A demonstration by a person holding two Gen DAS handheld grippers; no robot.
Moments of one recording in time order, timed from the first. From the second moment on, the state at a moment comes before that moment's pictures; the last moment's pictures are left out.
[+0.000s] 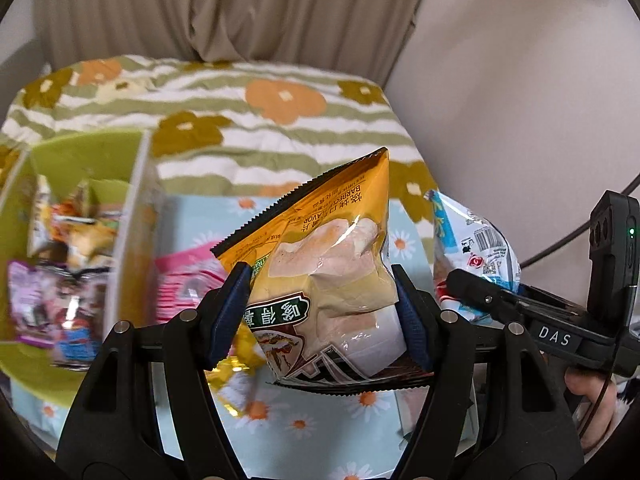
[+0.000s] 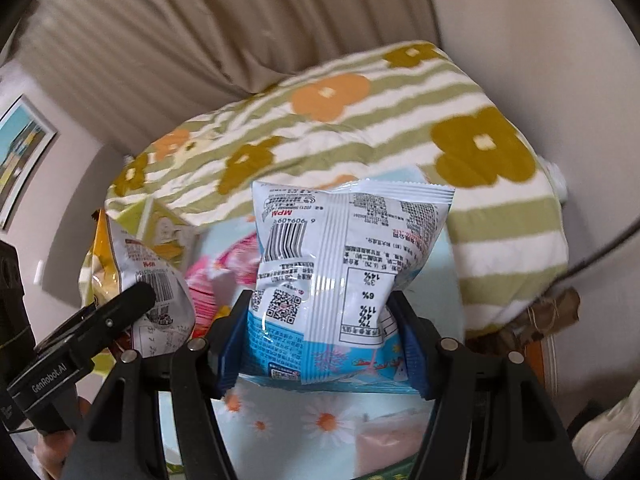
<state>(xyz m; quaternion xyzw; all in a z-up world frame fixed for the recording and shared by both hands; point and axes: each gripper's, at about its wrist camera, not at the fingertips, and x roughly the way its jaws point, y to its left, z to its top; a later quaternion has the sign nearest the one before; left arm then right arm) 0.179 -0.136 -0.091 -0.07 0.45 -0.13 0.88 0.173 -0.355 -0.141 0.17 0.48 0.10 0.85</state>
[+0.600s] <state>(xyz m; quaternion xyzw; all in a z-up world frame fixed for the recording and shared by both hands) 0.165 0.062 -0.033 -0.09 0.41 -0.04 0.91 0.194 -0.166 -0.067 0.11 0.42 0.24 0.87</state>
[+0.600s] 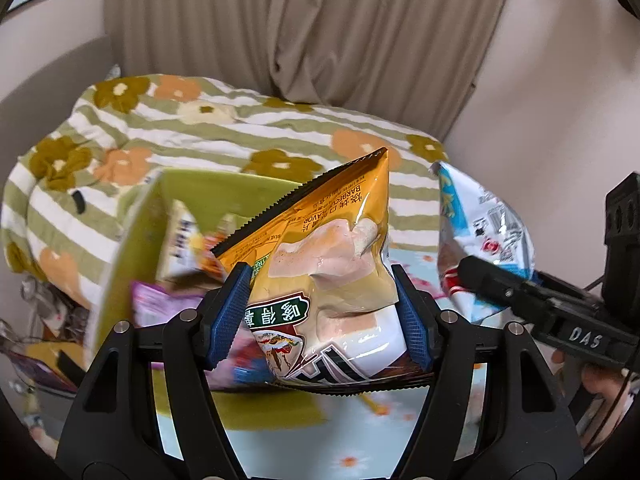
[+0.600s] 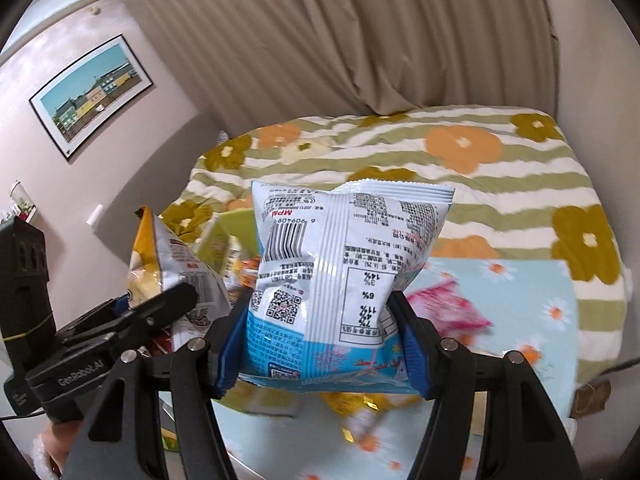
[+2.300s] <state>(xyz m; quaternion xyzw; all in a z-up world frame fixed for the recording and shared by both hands) 0.229 0.216 -0.125 -0.05 0.50 -0.02 0.86 0.308 0.004 -0.137 0.08 0.50 0.18 0.85</state>
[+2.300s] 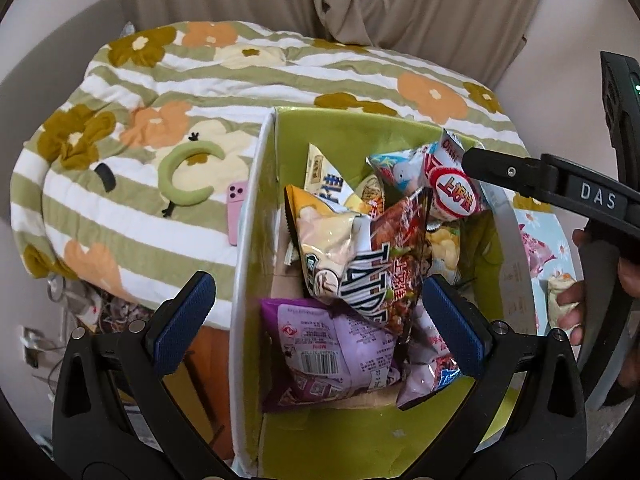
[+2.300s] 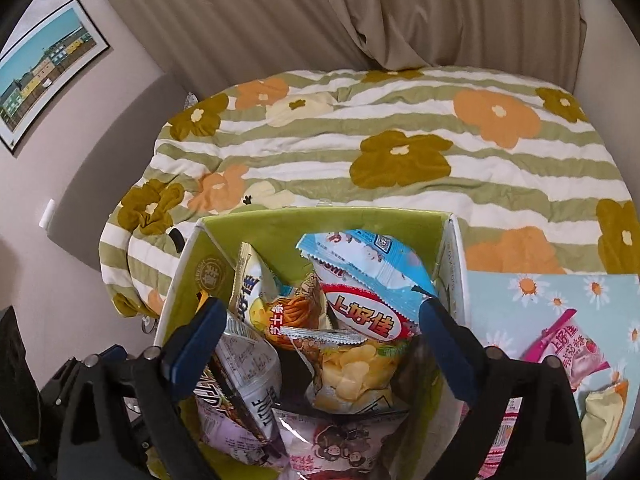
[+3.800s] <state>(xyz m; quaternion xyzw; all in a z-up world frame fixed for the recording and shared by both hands) 0.108 -0.076 -0.104 0.02 0.46 -0.10 0.88 0.121 -0.296 -0.078 0.08 0.43 0.07 0.90</state>
